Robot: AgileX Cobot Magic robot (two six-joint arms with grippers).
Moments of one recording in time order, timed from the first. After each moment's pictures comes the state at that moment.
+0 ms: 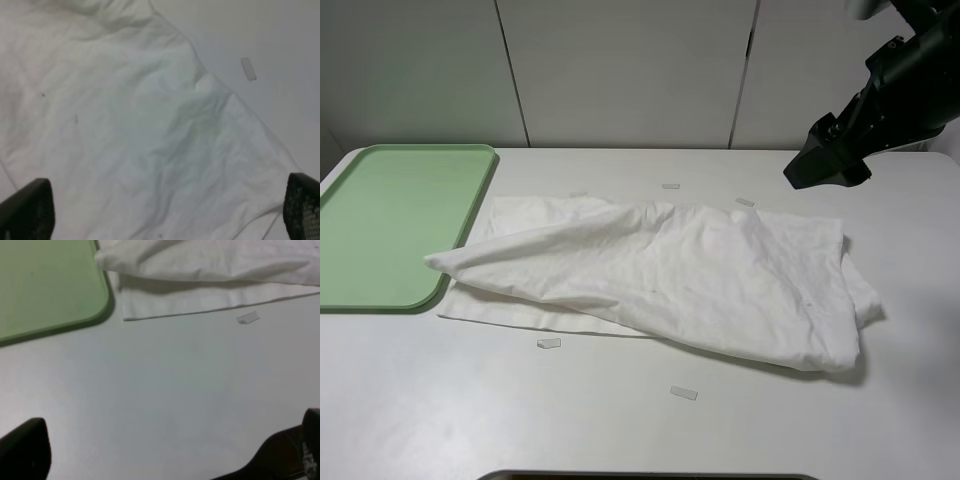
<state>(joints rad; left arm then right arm) -0.30 0.18 -0.48 -0.05 1.06 -0.03 0.29 1.30 -1.02 0.18 0.78 -0.50</state>
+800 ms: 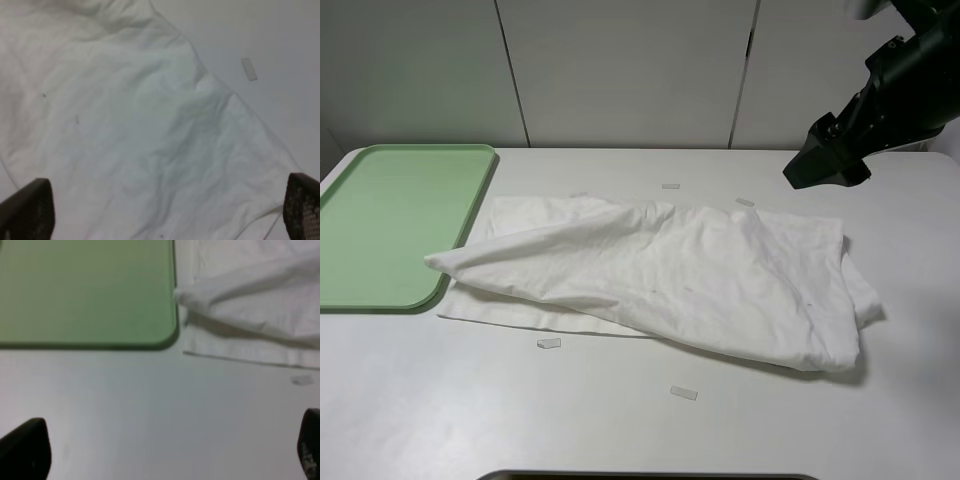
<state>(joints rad) -0.02 0.13 -0.48 -0.05 1.06 -0.03 0.29 1.30 -1.02 0.19 0.78 -0.50</state>
